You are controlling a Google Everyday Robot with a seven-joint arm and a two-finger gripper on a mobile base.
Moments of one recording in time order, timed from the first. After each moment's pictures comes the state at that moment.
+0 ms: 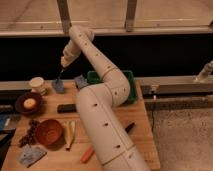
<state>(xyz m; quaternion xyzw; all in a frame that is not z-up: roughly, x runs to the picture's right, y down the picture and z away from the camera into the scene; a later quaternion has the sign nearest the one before) -0.247 -0.156 0.903 -0.34 -0.17 0.40 0.83</state>
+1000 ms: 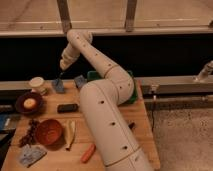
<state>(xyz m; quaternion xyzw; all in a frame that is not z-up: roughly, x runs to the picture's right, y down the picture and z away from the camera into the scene) -0.258 -0.137 0.905 -0.34 -0.17 0.39 0.84</state>
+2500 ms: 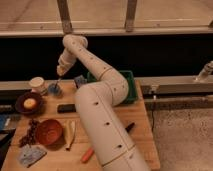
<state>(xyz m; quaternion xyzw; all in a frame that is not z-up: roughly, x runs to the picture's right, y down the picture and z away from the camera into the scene) -0.276 -0.107 0.922 -0.36 -0.14 0.38 0.84</state>
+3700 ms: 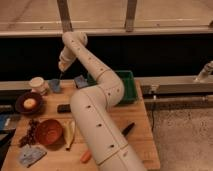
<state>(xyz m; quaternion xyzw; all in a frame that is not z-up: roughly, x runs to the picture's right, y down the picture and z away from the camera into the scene) -0.267 -0.133 0.932 -0.33 -0.13 0.39 0.85</state>
